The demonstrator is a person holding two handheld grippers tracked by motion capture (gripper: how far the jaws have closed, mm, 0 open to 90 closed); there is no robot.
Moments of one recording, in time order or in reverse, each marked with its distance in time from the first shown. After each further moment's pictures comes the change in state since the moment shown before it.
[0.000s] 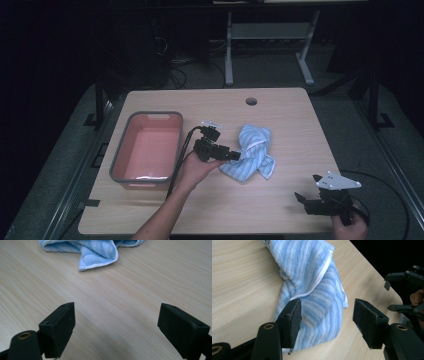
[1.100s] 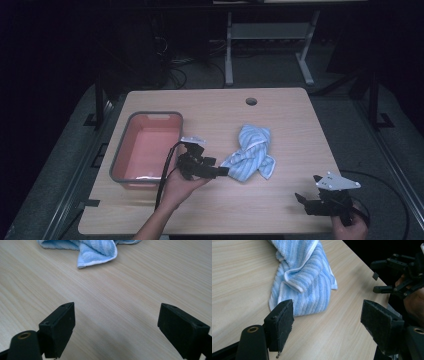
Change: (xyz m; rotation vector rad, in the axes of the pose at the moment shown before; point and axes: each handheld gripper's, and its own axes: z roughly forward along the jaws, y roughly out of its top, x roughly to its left) left arm -0.011 -0.048 -0.041 -0.055 -0.032 0.024; right arm 0.001 -0.001 0.000 0.013 -0.012 -0.003
